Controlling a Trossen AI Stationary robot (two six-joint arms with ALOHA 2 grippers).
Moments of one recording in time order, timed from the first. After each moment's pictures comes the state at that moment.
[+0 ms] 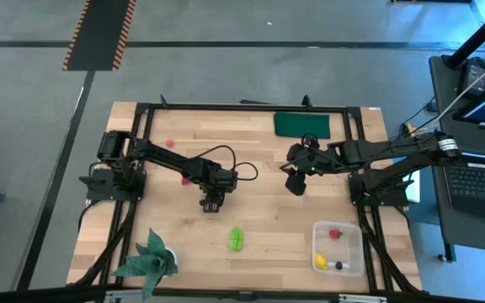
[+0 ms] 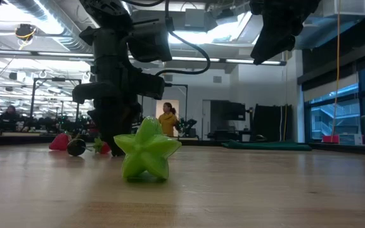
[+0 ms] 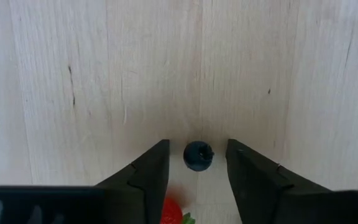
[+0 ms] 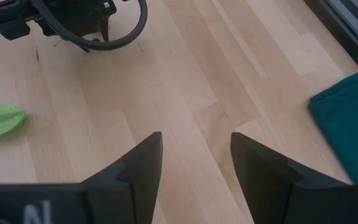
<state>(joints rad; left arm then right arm) -0.04 1.81 1.05 -0.60 -0.02 -0.07 0.09 1.25 1.04 -0.71 0.32 0.42</state>
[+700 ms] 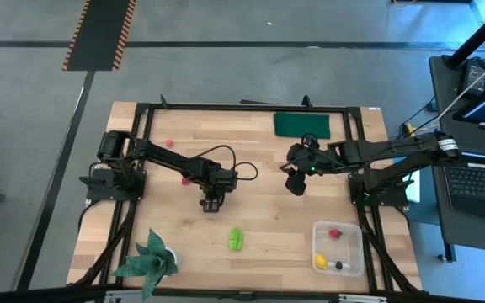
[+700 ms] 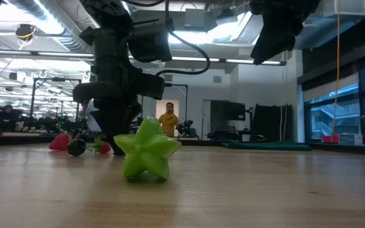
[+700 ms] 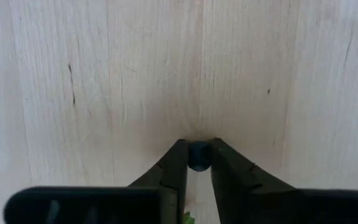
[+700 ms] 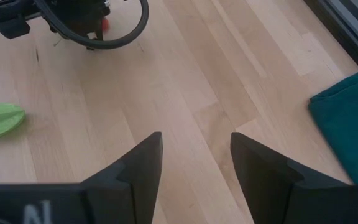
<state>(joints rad) -0.04 1.81 1.05 -0.60 -0.01 -0.08 0.09 1.25 1.04 -0.71 0.32 0.41</state>
